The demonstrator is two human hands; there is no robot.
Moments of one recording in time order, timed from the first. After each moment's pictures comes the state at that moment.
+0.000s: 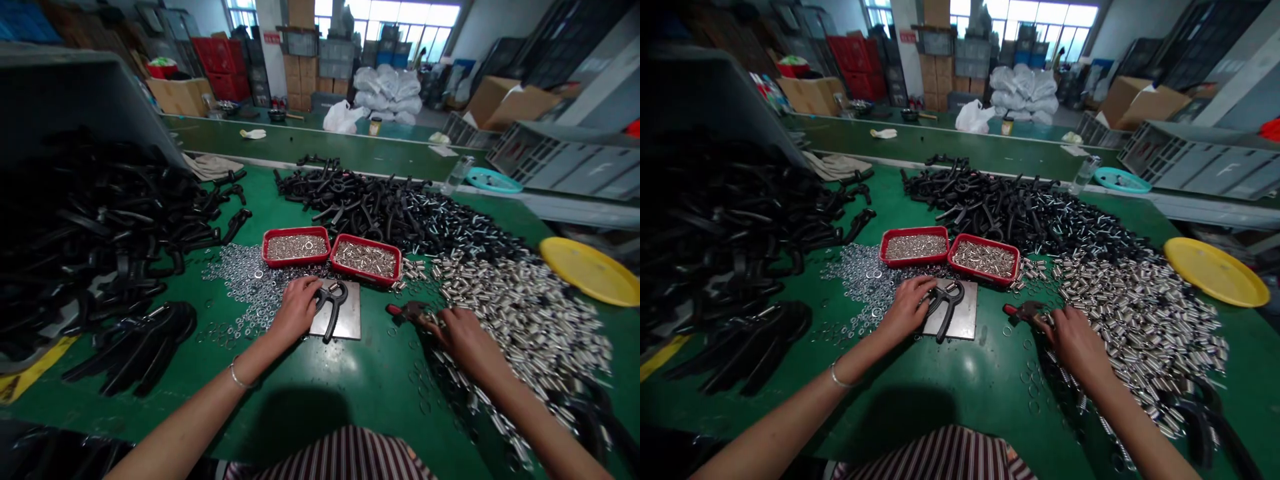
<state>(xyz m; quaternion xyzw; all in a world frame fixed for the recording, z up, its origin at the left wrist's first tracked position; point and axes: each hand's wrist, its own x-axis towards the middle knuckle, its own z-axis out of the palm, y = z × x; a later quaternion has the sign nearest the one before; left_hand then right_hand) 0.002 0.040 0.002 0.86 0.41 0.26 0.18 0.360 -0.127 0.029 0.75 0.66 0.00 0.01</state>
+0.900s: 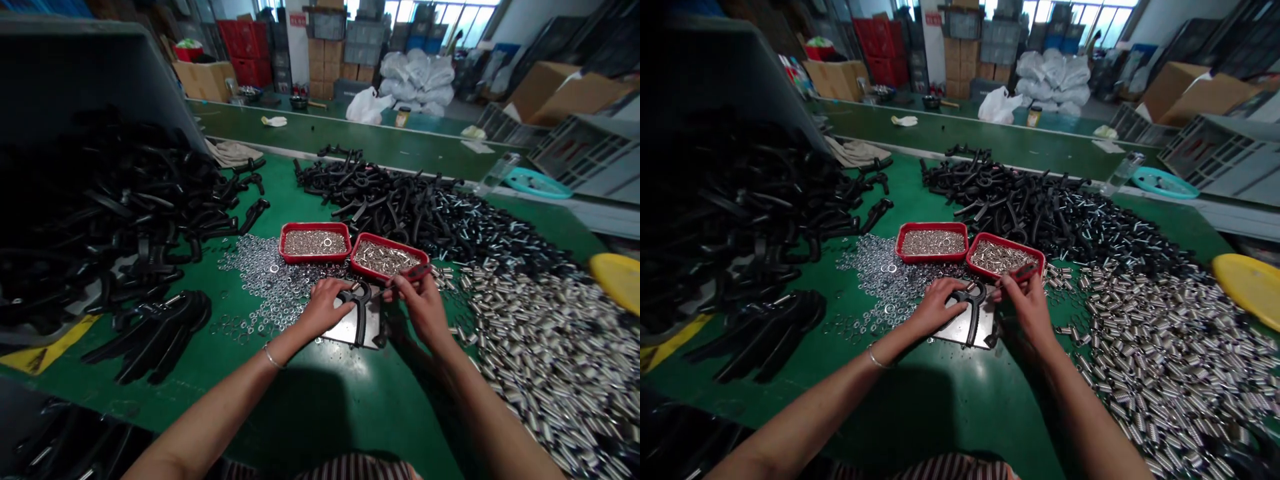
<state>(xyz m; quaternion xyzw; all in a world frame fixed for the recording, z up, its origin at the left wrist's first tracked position) 0.024 0.052 -0.015 0.82 0.42 0.26 0.30 0.235 -0.008 0.045 0.58 0.45 -0.38 -0.57</state>
